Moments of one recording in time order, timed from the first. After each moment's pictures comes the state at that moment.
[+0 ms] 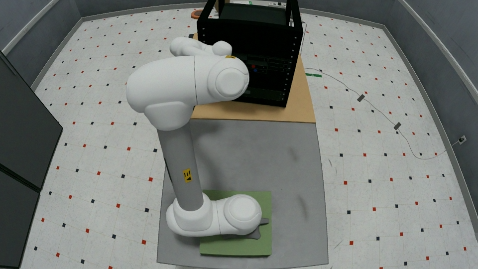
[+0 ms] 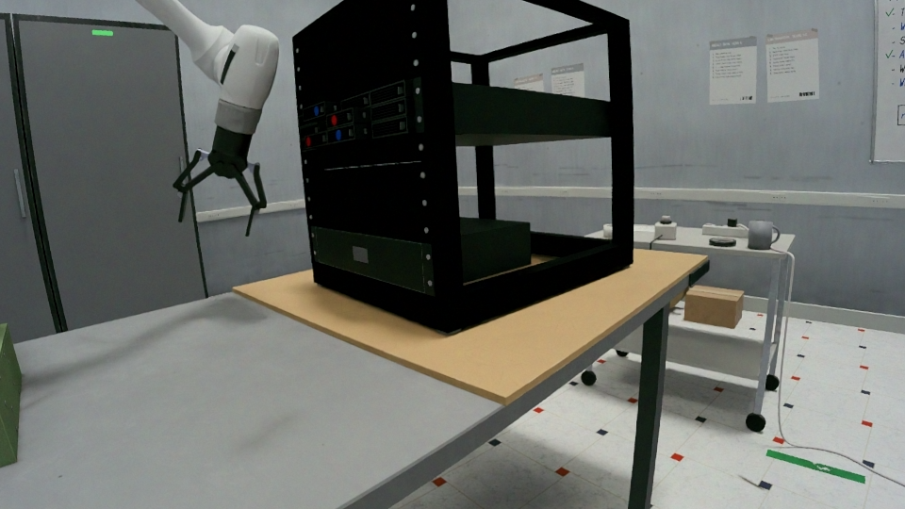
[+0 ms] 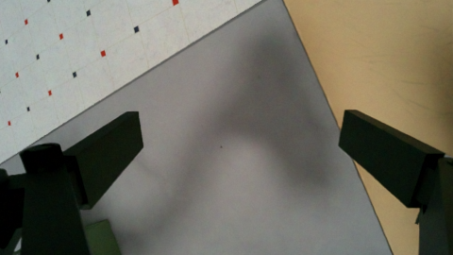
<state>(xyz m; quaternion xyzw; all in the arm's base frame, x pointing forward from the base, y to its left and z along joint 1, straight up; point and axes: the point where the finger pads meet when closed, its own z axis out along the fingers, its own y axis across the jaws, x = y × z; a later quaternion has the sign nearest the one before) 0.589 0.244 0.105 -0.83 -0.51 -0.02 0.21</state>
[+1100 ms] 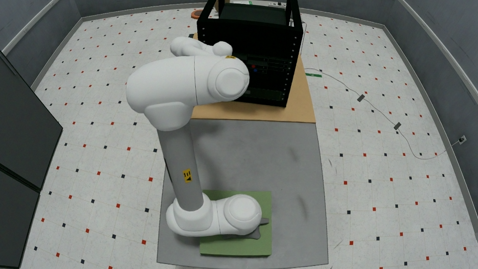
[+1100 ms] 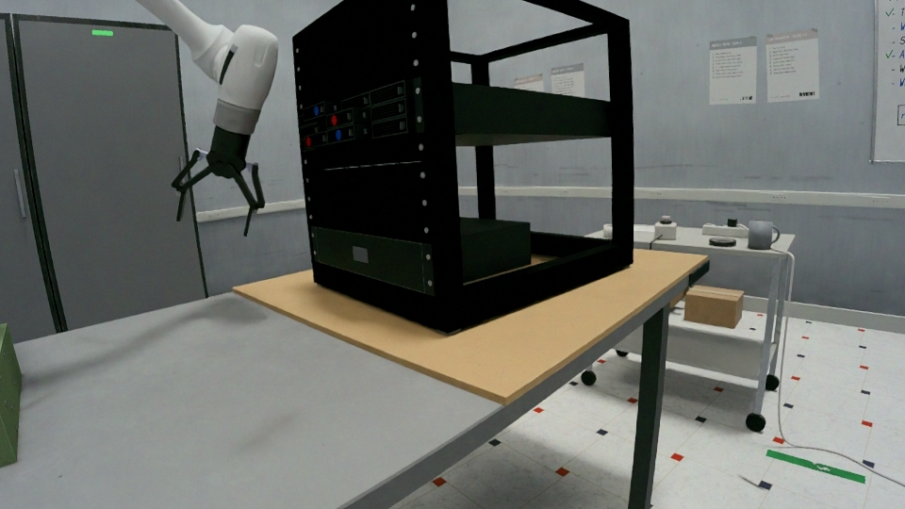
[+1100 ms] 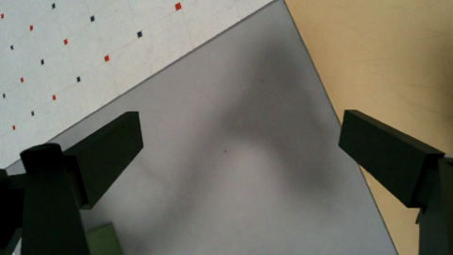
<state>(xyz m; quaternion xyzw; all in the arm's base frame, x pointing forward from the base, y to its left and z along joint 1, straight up) 0.587 0.249 0.106 -0.83 -0.51 -0.02 0.22</state>
